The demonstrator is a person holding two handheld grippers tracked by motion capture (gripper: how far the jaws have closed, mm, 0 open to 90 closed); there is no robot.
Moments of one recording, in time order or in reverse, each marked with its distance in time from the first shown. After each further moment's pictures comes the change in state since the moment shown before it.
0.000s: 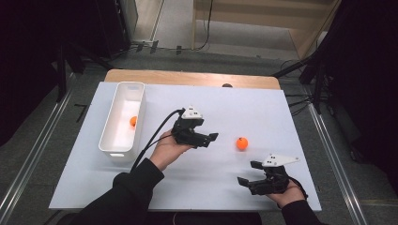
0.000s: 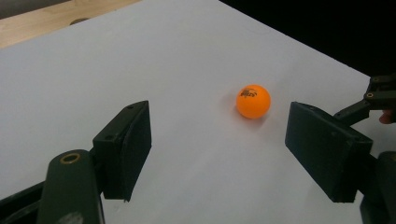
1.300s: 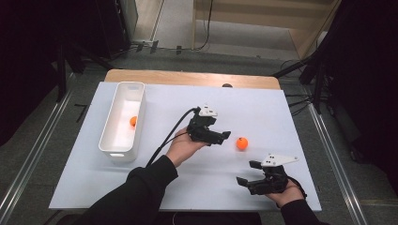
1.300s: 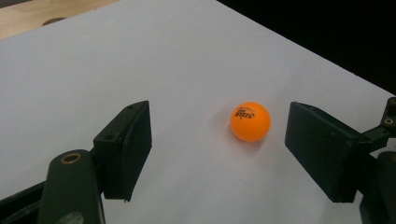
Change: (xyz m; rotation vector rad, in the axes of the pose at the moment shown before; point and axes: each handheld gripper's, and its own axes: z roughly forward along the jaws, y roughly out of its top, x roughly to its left) left arm -0.009 0.014 0.043 0.022 -0.011 -0.007; right arm 0.001 0.001 0.002 0.001 0.010 -0.007
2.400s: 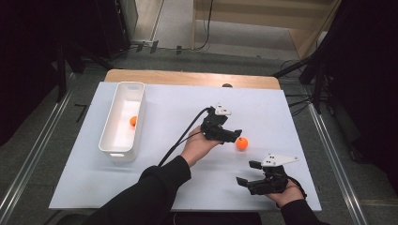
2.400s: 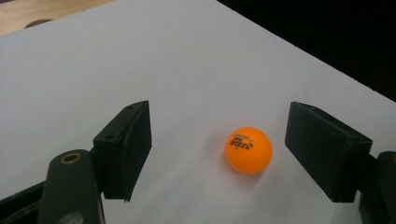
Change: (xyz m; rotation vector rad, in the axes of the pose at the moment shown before) left arm -0.015 0.012 0.036 0.006 0.035 -0.024; right arm 0.000 0.000 0.000 -0.003 0.008 0.000
